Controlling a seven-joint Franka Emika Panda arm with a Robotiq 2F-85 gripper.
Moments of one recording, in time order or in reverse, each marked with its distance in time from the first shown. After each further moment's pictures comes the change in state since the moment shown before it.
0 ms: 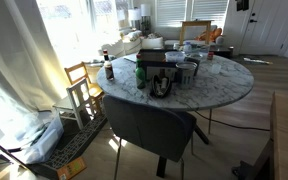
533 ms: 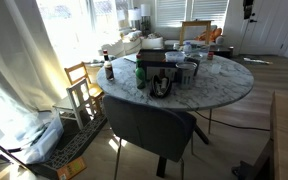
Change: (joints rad) arm -0.030 0.025 -0.126 -0.049 0.056 0.088 -0.387
